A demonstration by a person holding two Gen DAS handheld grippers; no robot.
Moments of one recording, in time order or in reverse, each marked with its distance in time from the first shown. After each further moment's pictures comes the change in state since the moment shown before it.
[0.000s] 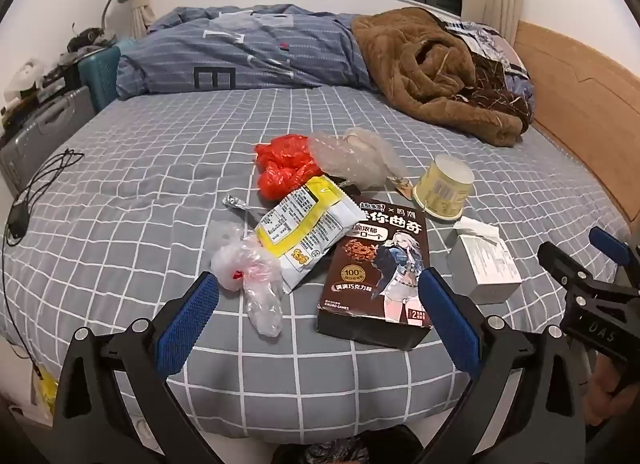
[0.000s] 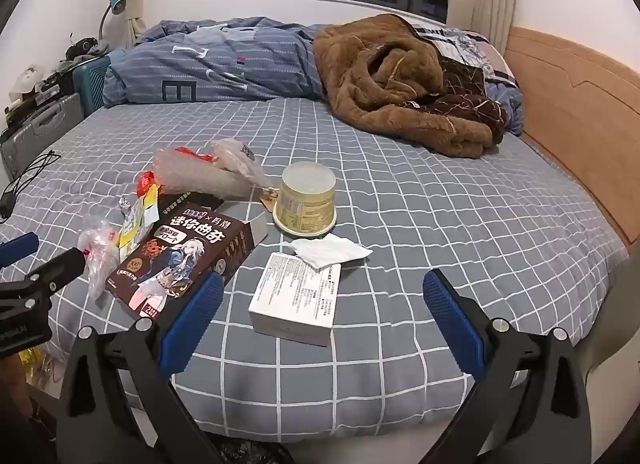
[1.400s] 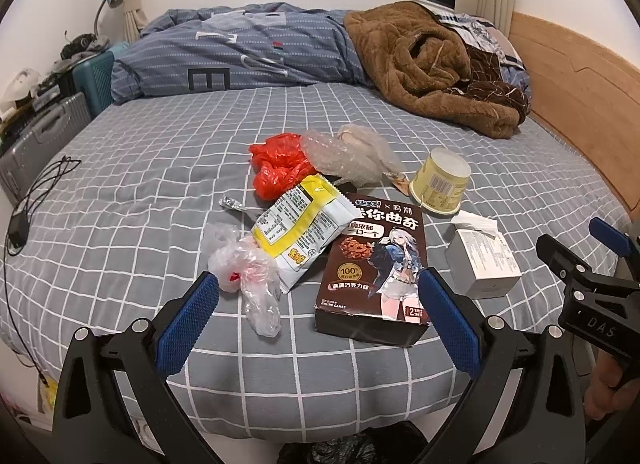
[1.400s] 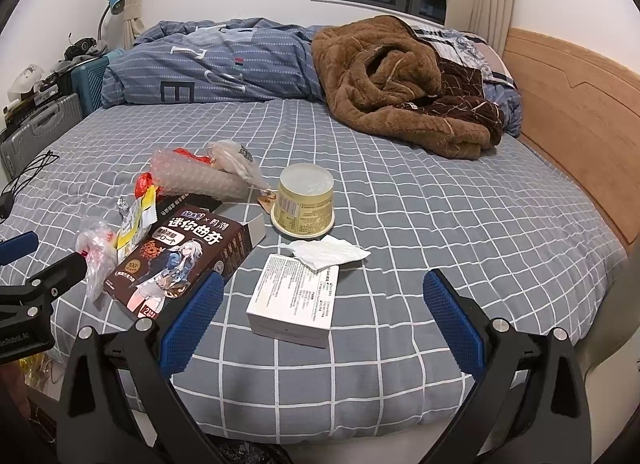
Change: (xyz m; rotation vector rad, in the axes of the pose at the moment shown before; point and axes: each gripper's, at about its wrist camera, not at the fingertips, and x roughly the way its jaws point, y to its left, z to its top) left arm 0.003 -0.006 0.001 0.031 0.012 0.005; right arm 0.000 0.000 0.000 -0.002 -0.006 -0.011
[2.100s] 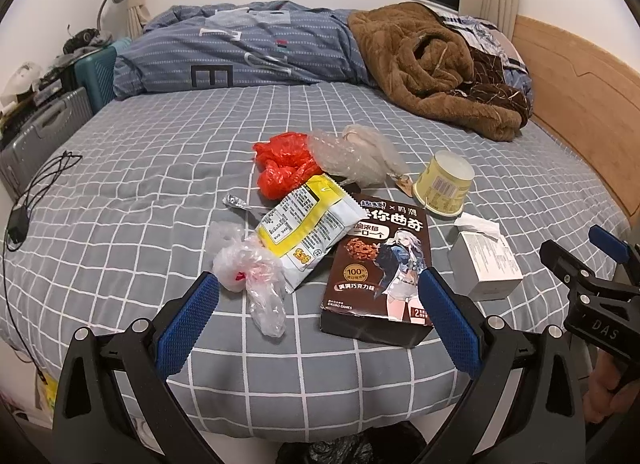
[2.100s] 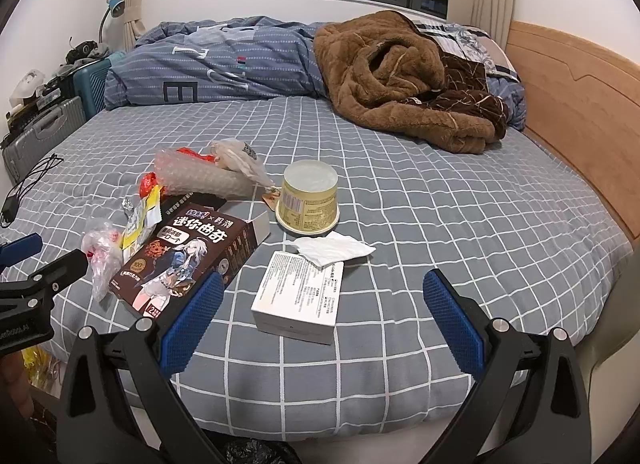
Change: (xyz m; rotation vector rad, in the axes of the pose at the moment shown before) left arm -0.001 0.007 0.002 -0.017 0.006 -0.002; right arm 0.000 -0.003 0.001 0.015 0.017 0.023
